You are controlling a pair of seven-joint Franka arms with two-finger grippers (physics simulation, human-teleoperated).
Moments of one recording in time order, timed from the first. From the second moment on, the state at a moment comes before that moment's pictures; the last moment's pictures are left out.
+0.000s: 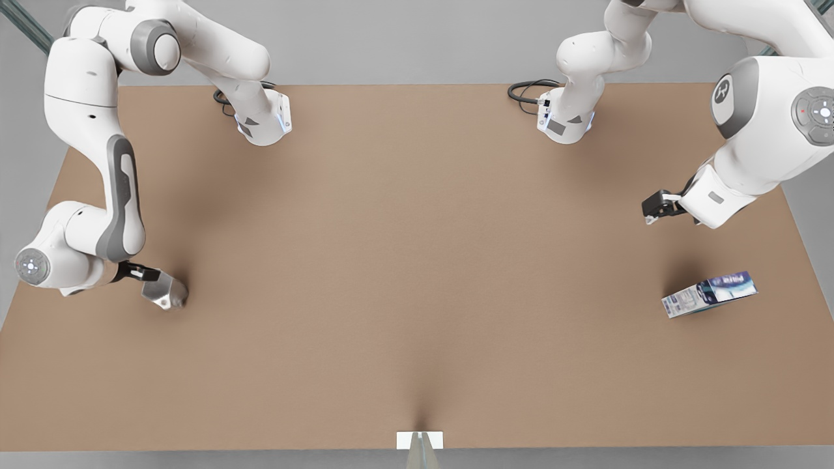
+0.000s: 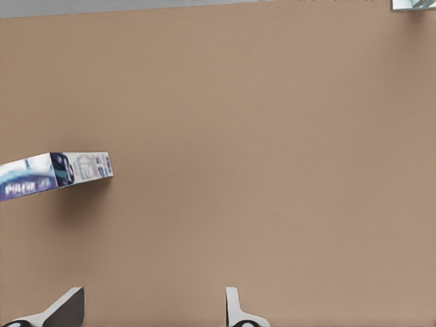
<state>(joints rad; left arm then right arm) 0.15 0.14 -0.26 -1.37 0.08 1.45 -0.06 -0.30 0.49 -0.02 -1.73 -0.11 1.94 0.04</state>
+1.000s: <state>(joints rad) 0.14 0.14 -0.27 -1.37 0.08 1.42 -0.07 -0.36 0.70 0.08 -1.54 -0.15 1.95 -0.15</state>
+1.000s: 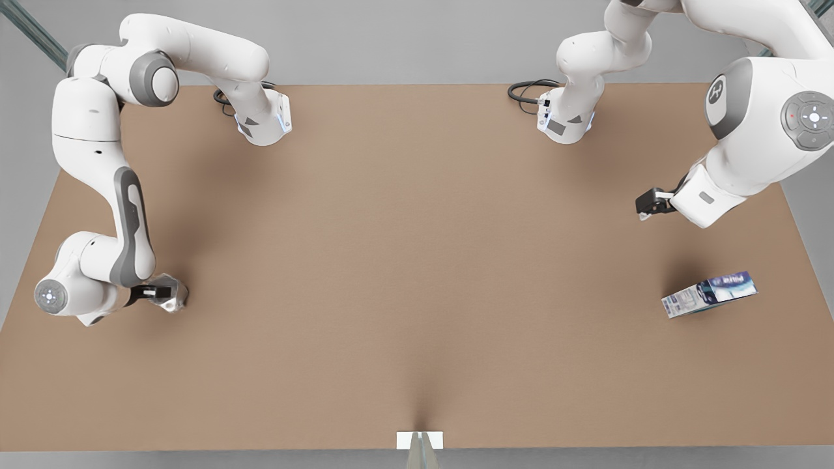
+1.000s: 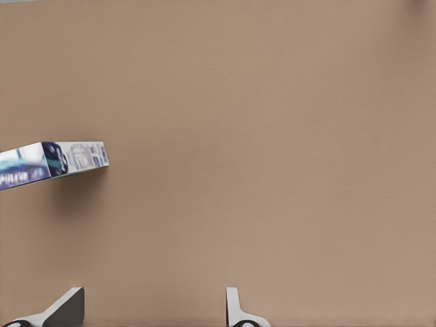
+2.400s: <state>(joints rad) 0.46 0.42 -0.27 -1.35 0.08 1.84 1.04 0.72 1.02 -0.38 -1.01 0.52 1.92 0.19</state>
